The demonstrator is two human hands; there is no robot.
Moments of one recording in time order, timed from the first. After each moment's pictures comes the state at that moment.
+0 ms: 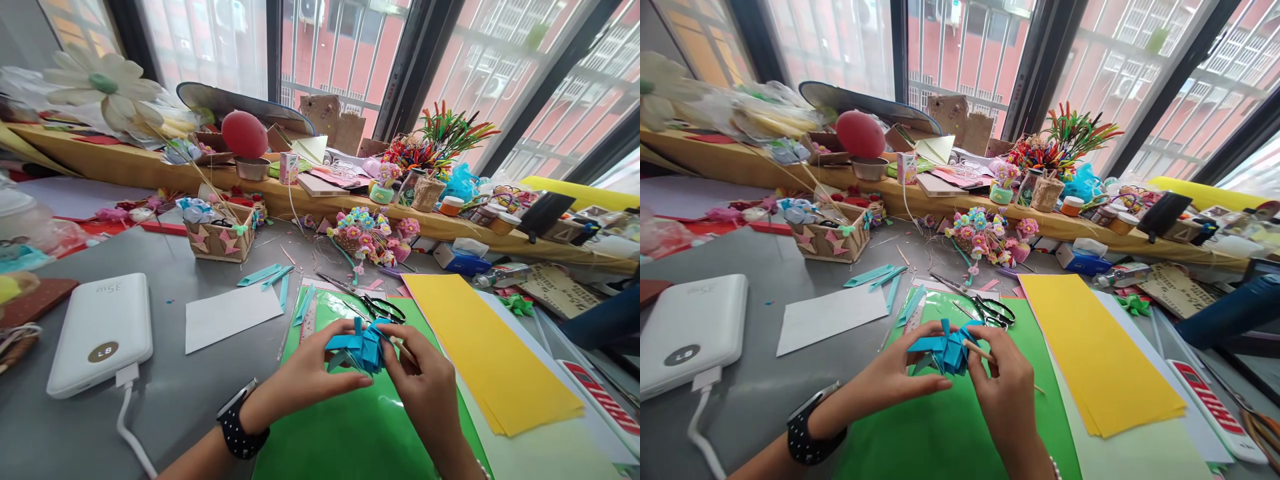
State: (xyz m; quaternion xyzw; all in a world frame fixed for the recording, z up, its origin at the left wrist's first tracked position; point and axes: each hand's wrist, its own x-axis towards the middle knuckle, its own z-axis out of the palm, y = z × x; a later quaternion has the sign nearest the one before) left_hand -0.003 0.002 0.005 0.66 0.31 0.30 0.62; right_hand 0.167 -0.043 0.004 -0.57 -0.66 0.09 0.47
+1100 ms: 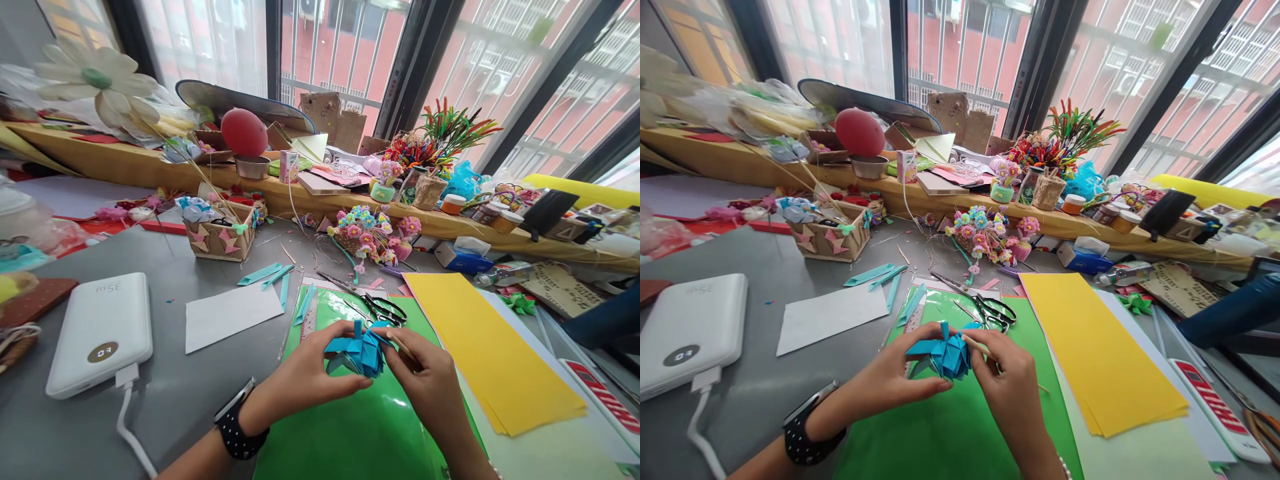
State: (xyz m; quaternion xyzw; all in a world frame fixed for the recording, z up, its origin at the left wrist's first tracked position) left_hand -0.006 0.002 0.002 0.74 0.36 0.27 0.50; right_hand 0.172 -0.040 0.008 -0.54 -0.68 0.14 0.47
